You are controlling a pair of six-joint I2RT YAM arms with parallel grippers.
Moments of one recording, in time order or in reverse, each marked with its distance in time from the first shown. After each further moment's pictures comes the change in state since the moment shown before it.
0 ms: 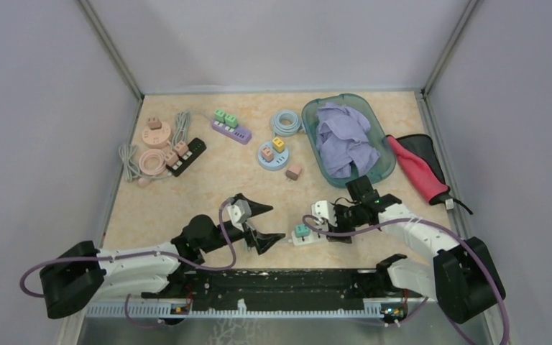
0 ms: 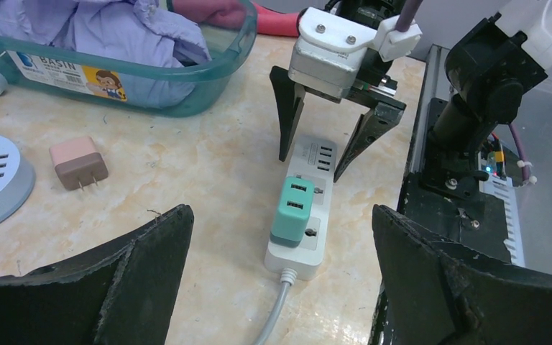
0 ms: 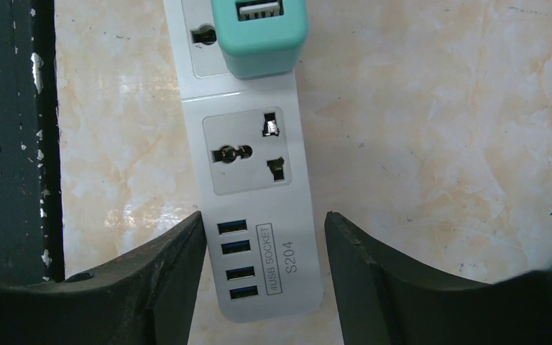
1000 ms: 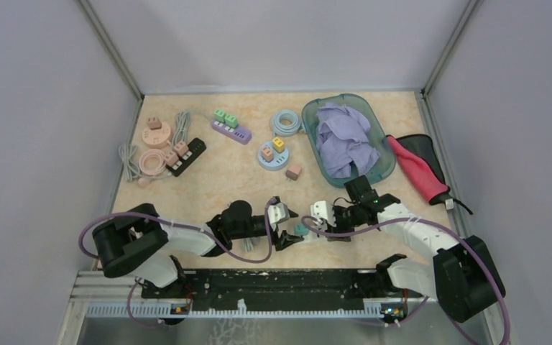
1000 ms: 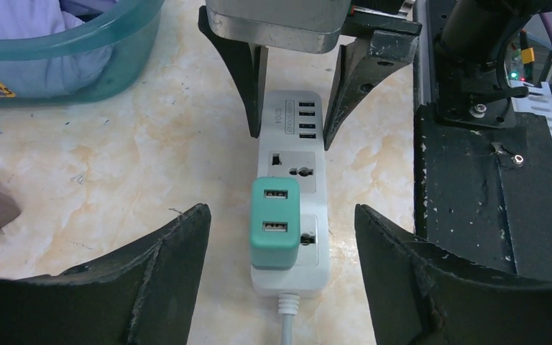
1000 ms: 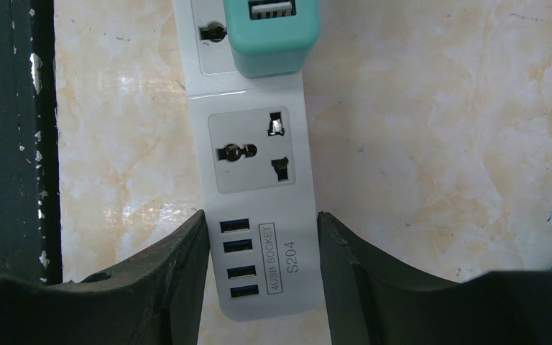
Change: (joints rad) left arm 0.000 0.504 0.214 0.076 0.203 0.190; right arm 0.018 0.010 0.005 0.011 0.015 0.006
